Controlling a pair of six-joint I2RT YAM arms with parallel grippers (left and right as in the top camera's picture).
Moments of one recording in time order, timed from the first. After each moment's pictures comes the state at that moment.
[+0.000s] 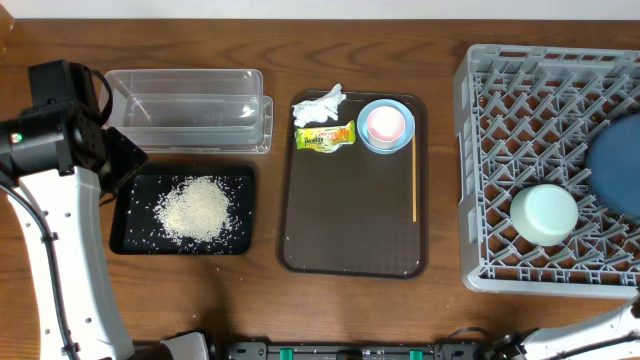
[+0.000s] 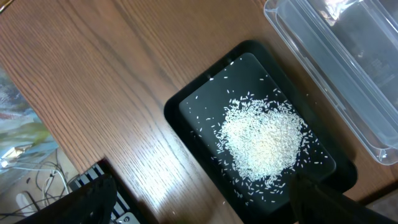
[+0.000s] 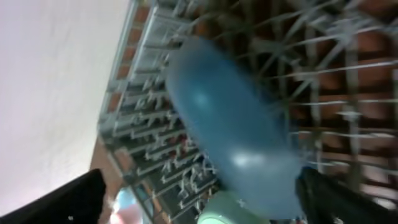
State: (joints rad) left arm 0.25 1.44 1.64 -1.50 -0.31 -0.60; right arm -1.03 2.00 2.07 -1.33 -0.66 0.18
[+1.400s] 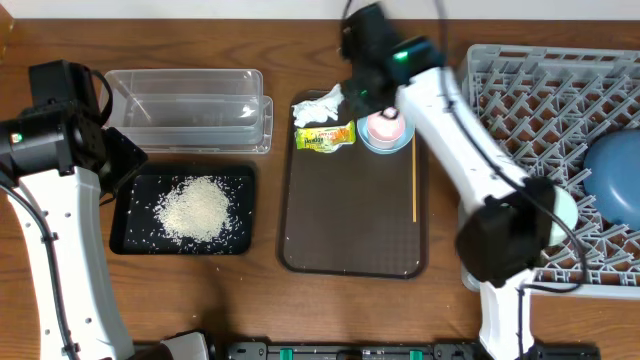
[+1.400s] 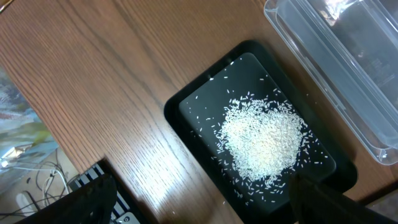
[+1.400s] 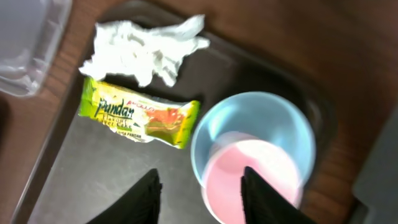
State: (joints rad) left arm 0.25 1.44 1.64 -1.50 -0.31 -0.60; right arm 0.51 2.16 2.08 -1.10 0.08 0.12
